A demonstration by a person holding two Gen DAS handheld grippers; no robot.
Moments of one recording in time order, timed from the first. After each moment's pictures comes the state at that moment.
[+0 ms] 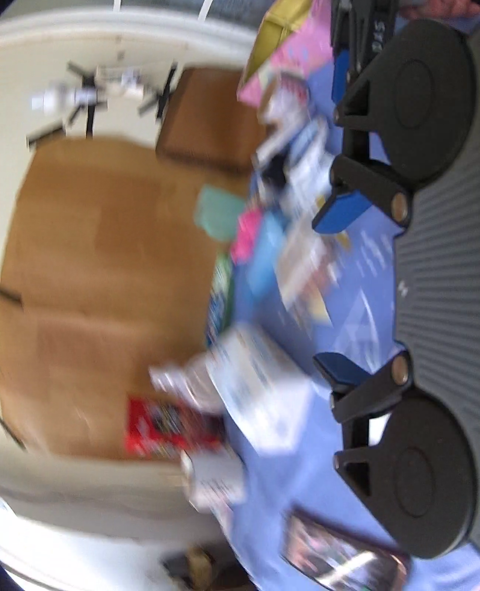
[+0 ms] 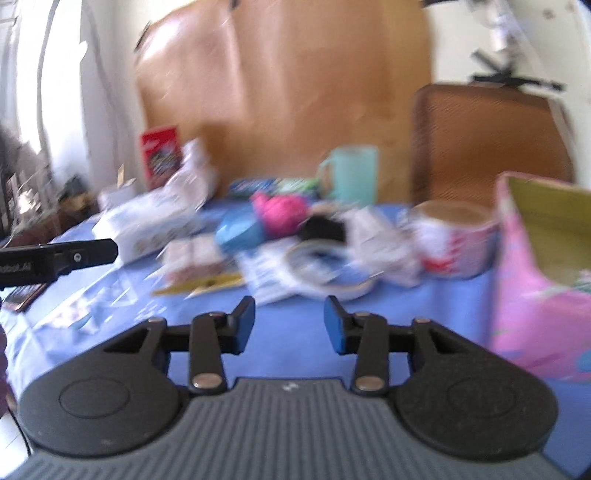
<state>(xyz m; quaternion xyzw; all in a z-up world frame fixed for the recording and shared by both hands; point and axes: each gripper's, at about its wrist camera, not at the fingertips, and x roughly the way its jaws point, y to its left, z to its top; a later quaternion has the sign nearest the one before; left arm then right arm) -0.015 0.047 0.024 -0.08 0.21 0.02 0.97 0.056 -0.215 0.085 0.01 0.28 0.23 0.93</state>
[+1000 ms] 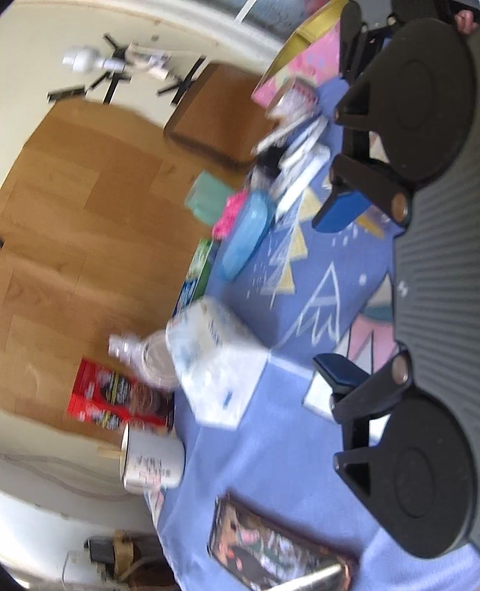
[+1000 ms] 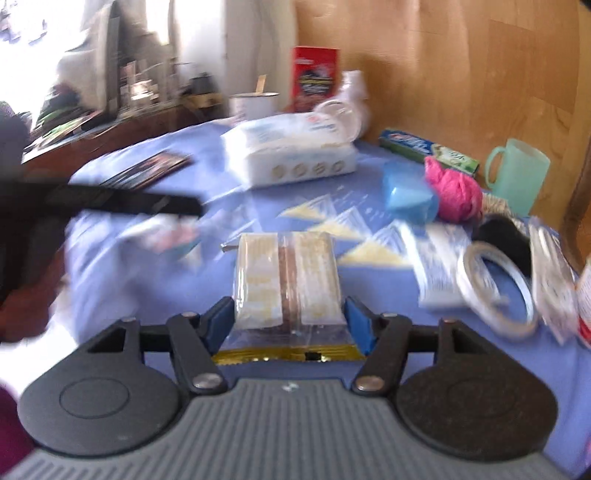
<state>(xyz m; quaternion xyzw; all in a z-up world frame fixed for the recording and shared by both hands) -0.019 0.086 0.010 -0.17 0.24 -0.02 0.96 0.053 -0.149 0.084 -0.12 0.33 0.43 0.83</state>
